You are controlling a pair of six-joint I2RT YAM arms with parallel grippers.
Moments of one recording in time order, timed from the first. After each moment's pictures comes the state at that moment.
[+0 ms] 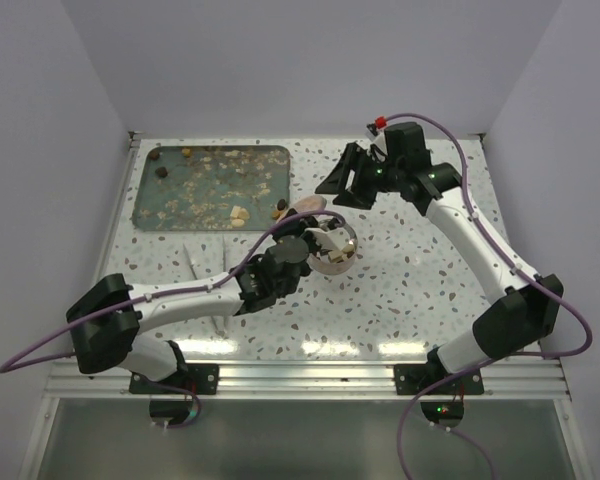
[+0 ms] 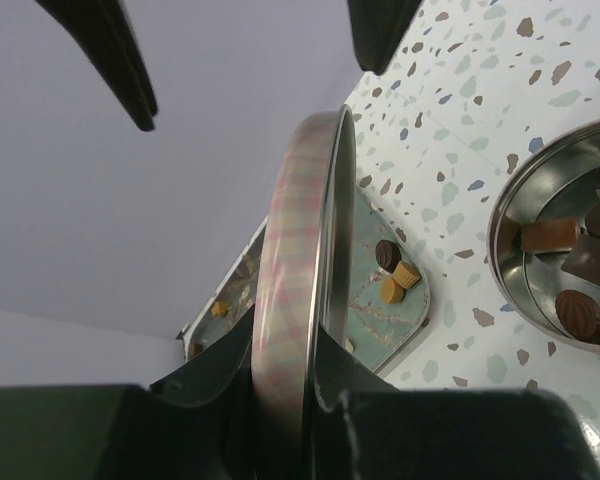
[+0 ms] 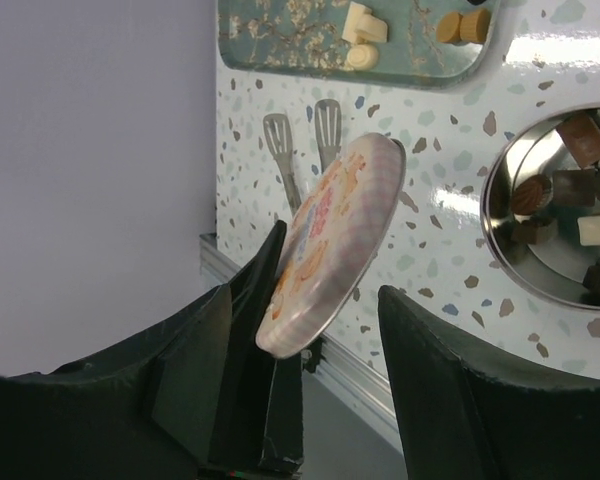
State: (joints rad) left arm -1.08 1.43 0.87 0.39 -0.80 0.76; right arm 0.40 1.51 1.52 -0.64 -0.48 0.80
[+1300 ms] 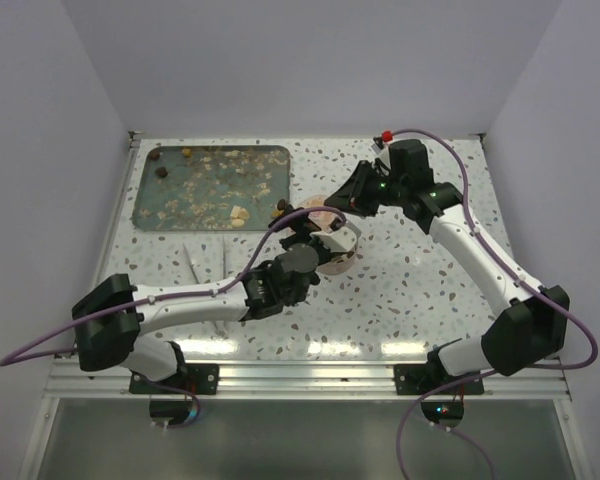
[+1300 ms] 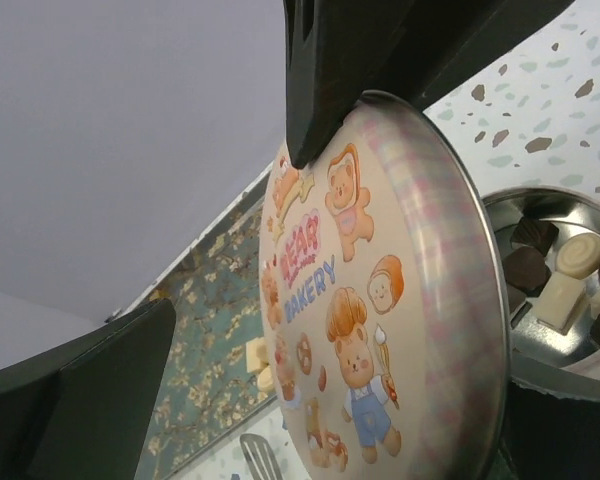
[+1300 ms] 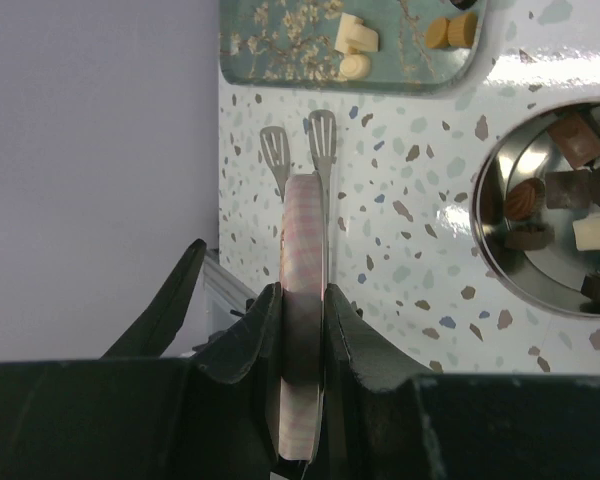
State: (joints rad) left arm -1.16 1.46 0.91 0.40 -0.90 0.58; right arm 0.40 1.42 1.31 -0.50 -0.46 0.84
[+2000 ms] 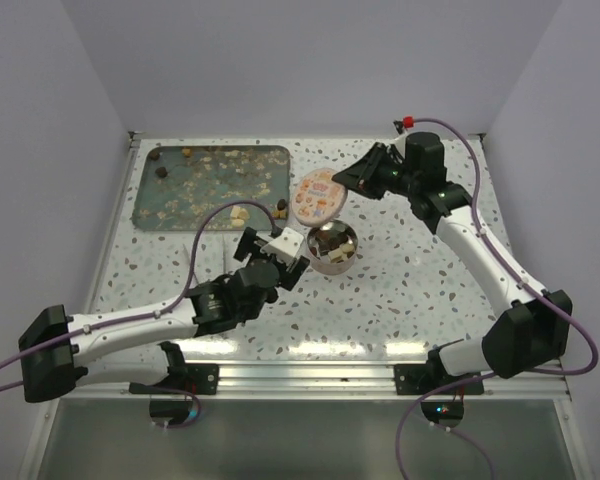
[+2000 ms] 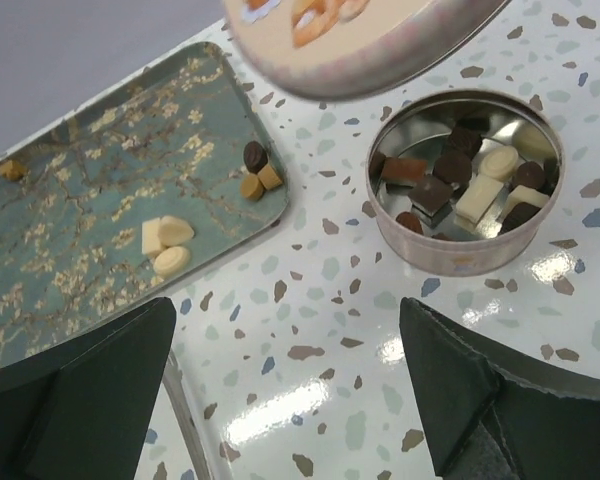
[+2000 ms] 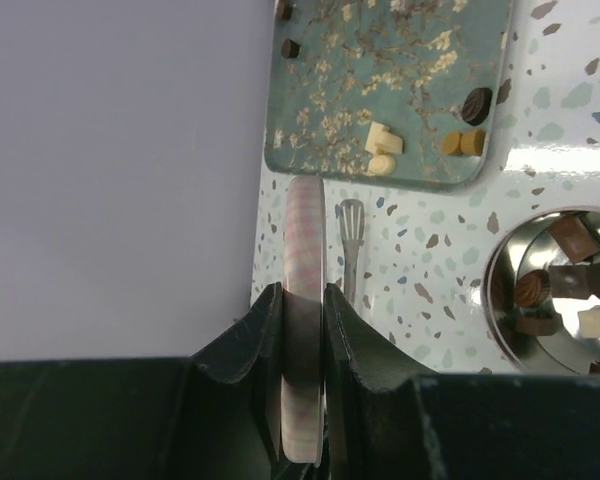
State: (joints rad) left arm -1.13 1.13 0.71 0.07 -0.79 0.07; right arm 0.34 1.40 1.29 -0.30 -0.43 0.92
